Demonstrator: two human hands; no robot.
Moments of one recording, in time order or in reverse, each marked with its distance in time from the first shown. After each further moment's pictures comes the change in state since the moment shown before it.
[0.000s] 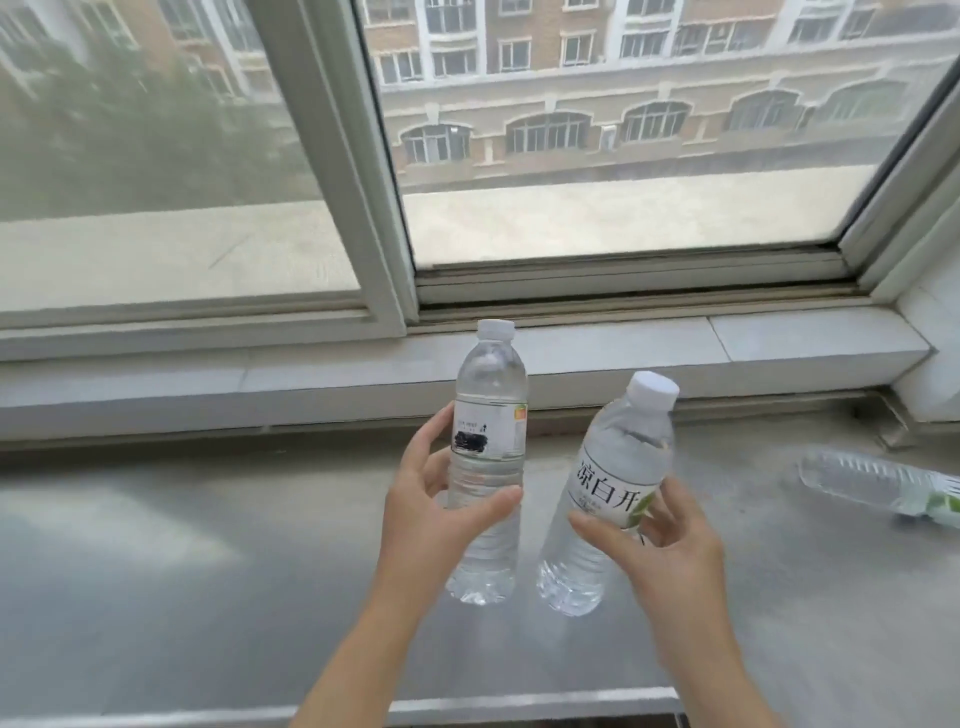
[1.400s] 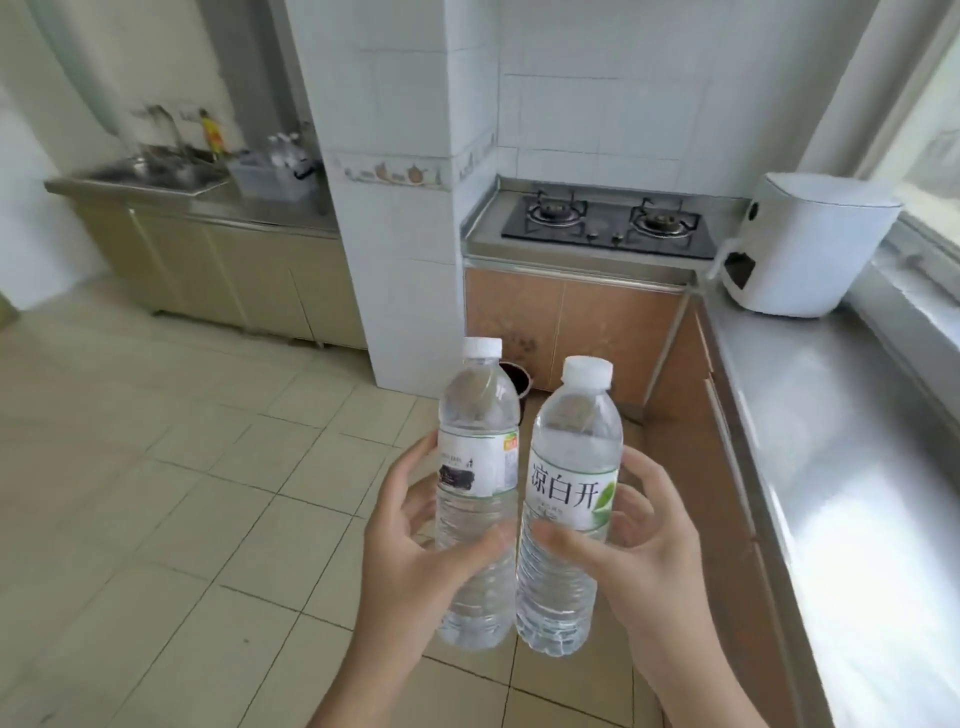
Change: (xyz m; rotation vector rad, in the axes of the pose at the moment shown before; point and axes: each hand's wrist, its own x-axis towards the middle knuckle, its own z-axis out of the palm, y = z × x) left_hand -0.456 -0.102 -0.659 -0.148 1.957 -0.030; right_hand -0.554 -0.002 0.728 -0.145 -1.940 -0.181
